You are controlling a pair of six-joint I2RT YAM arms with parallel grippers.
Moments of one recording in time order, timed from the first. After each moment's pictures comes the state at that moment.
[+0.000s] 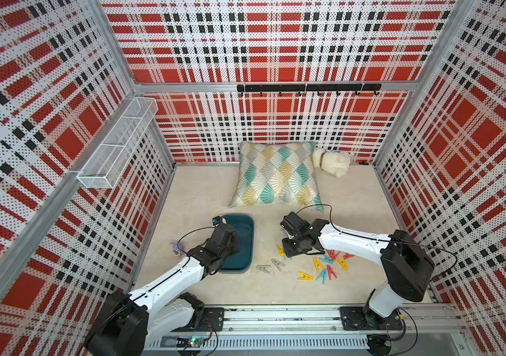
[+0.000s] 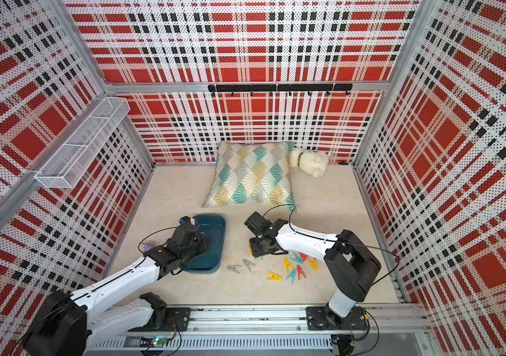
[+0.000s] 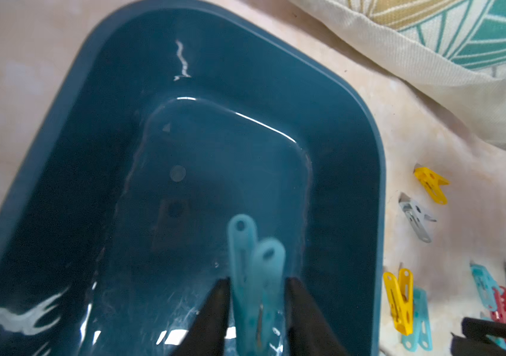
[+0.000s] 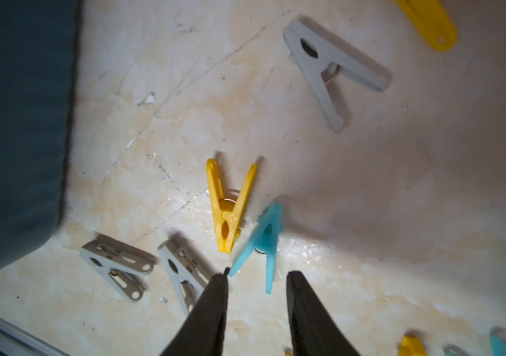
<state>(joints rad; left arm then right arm) -0.51 1.07 0.46 -0.24 -0.13 -0.79 0.85 1.64 1.02 -0.61 0.00 0.56</state>
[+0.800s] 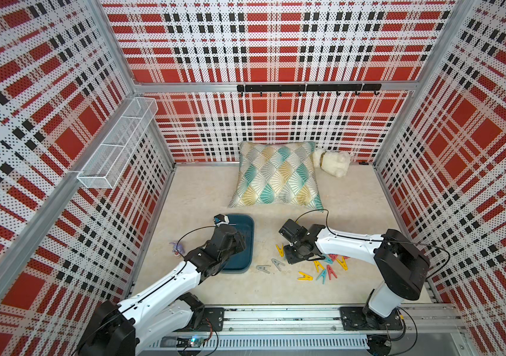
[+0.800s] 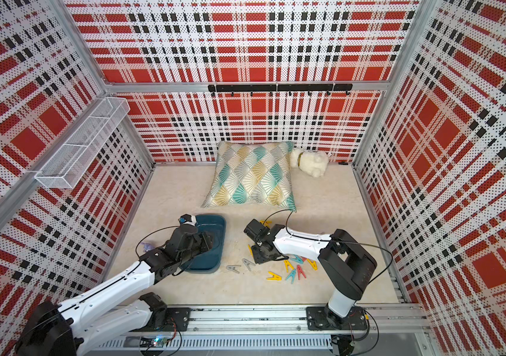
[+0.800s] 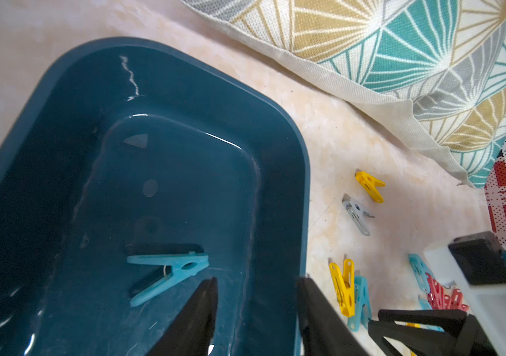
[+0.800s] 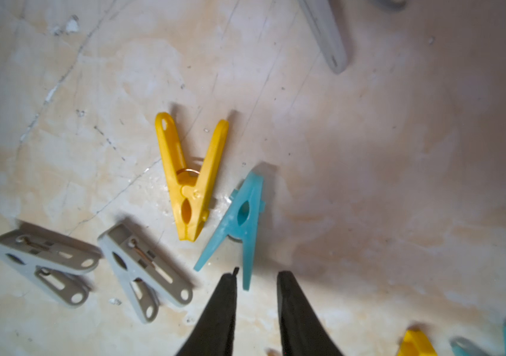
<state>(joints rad) -0.61 0.98 0.49 -0.25 -0.16 -0.84 0.89 1.68 0.99 -0.62 0.03 0.56</state>
